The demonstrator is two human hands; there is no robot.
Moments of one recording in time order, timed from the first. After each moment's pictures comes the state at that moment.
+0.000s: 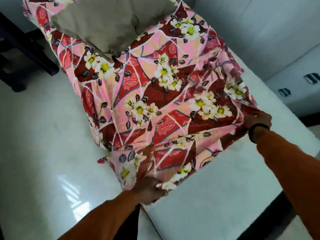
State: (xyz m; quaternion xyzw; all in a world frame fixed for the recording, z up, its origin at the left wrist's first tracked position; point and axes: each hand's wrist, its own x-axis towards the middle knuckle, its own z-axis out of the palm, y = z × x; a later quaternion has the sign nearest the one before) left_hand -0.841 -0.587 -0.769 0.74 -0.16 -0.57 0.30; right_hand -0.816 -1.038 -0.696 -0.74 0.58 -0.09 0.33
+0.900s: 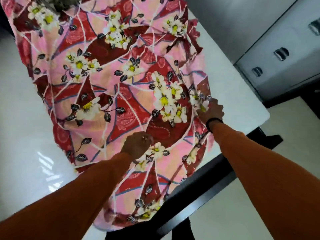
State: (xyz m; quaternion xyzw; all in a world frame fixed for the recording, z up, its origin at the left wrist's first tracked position) left_hand -0.993 -0.827 -0.767 0.86 -0.10 -0.32 0.38; right_hand -0.989 -1.153 -0.775 -0.85 0.45 0.09 0.25
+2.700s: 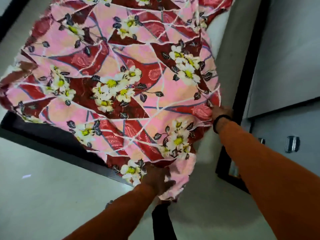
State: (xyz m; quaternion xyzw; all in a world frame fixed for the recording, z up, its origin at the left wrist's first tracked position) left_hand -1.152 -1.458 -0.820 0.85 0.18 -0.35 0.34; right_hand -0.824 -1.573 -0.831 -0.83 0.28 0.17 0.45
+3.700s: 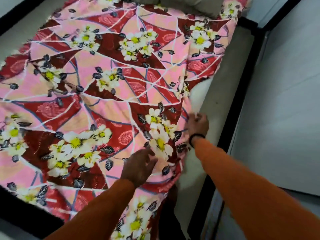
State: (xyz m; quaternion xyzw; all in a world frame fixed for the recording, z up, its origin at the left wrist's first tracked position) left_hand -0.854 -1.367 -0.796 0.87 0.27 -0.06 0.40; right_hand -0.601 -1.467 -0.813 -0.89 0.13 0.13 0.42
